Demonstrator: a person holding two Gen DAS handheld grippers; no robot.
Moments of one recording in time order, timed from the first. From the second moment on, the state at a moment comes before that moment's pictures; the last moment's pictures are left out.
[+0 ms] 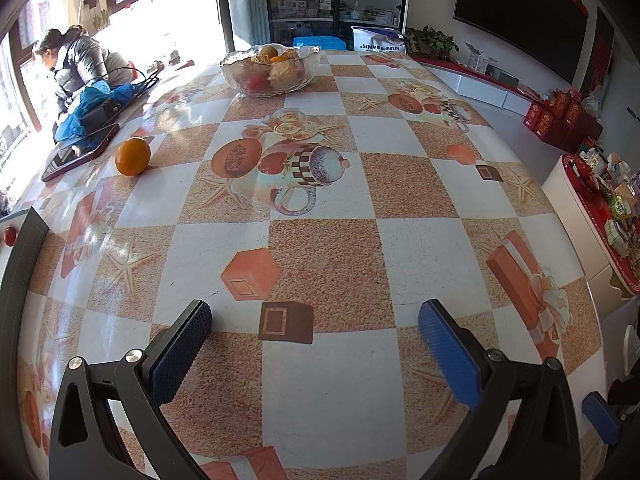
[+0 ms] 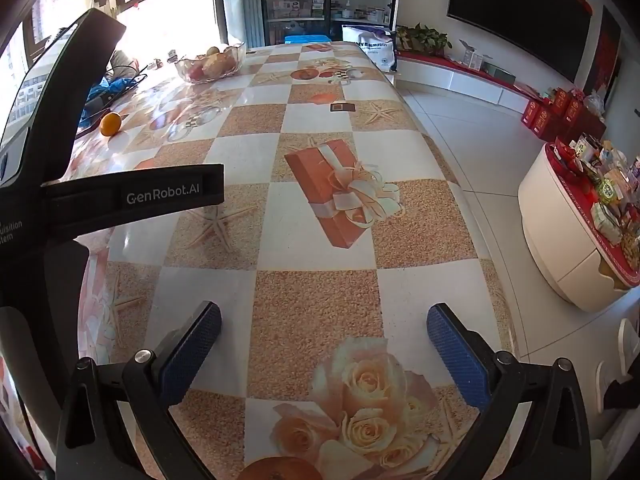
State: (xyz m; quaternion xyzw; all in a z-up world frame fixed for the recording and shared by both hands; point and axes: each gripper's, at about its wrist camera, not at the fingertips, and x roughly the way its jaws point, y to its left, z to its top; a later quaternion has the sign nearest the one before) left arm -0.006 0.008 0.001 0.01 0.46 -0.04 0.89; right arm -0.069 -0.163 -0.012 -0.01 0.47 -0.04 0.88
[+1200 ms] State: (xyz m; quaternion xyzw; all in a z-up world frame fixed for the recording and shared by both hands) left arm 0.001 0.005 -0.001 0.01 0.46 -0.03 0.89; right arm -0.069 -0.163 -0.013 -0.01 0.46 -0.04 0.88
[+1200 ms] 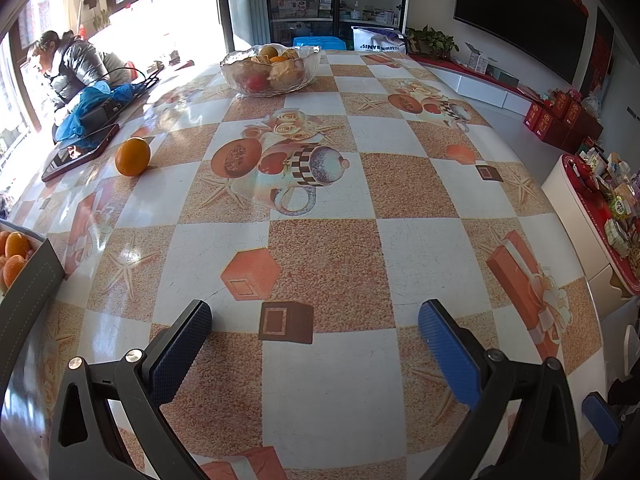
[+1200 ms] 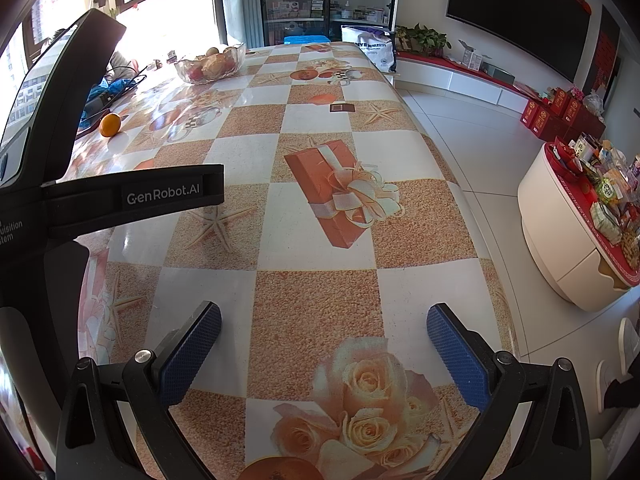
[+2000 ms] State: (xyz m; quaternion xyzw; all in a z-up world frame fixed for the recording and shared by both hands) left arm 0.002 0.003 -0.002 0.01 0.46 -0.03 0.89; right arm -0.068 -0.138 -0.012 0.01 0.47 -0.07 0.88
